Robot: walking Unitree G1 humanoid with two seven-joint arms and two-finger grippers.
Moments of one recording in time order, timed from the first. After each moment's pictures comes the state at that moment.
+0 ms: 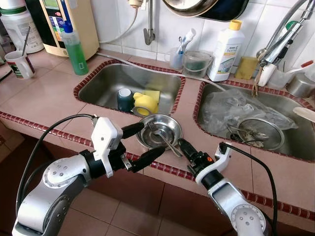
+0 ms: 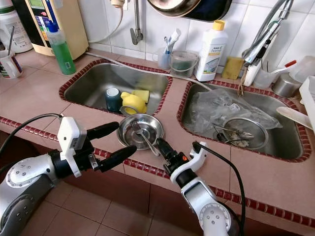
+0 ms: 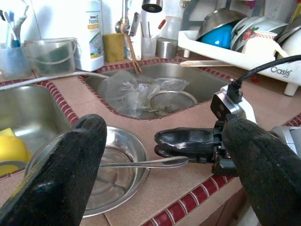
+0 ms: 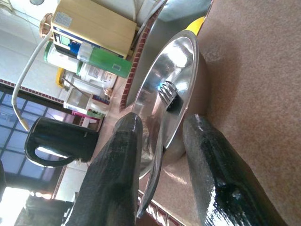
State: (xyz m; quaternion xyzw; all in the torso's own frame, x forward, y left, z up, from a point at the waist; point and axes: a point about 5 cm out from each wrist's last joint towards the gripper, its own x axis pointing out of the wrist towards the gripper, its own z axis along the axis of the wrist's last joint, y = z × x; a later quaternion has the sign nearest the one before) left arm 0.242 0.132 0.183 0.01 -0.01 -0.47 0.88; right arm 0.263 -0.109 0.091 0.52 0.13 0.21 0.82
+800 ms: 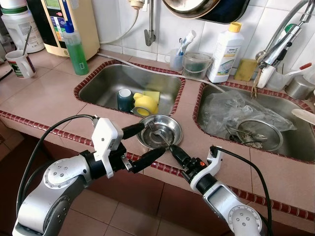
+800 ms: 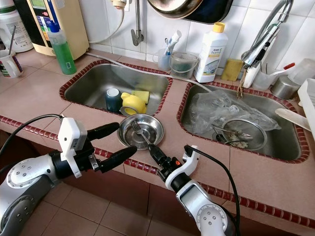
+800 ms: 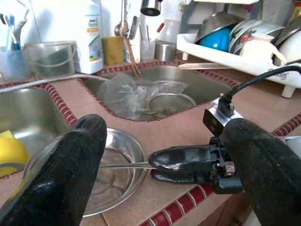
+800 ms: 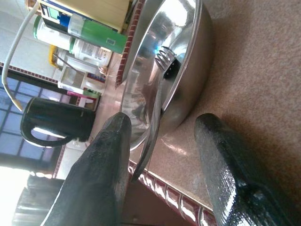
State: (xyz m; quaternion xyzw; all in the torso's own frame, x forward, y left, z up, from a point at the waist) left arm 0.240 0.130 0.184 0.01 -0.01 -0.47 0.88; right arm 0.259 -0.097 0.082 0.51 0.18 0.22 0.81
